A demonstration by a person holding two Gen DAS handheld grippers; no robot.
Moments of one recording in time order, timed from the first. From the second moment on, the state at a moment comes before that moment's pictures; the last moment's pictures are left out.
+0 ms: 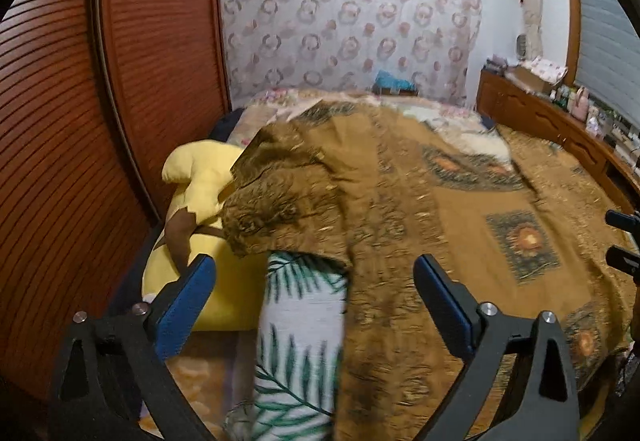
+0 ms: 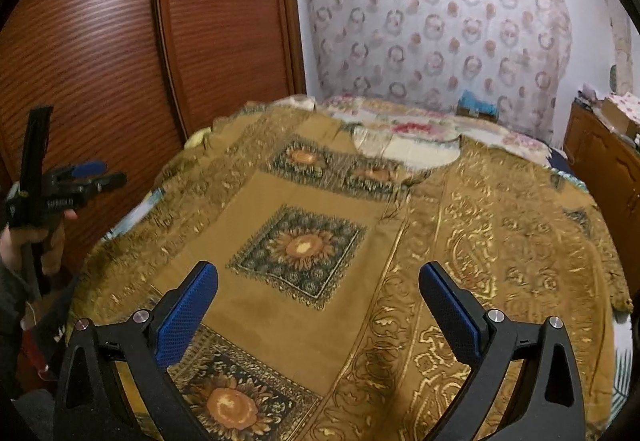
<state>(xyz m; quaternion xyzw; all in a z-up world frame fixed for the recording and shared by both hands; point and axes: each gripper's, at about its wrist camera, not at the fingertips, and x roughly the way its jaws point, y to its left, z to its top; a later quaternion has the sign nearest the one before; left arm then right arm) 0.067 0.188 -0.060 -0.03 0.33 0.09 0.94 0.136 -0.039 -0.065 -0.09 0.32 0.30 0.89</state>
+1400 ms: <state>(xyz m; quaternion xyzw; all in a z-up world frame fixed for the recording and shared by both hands) 0.165 0.171 -0.023 0.00 0.39 0.00 0.92 0.154 -0.018 -0.093 -0.09 0.34 0.29 0.89</state>
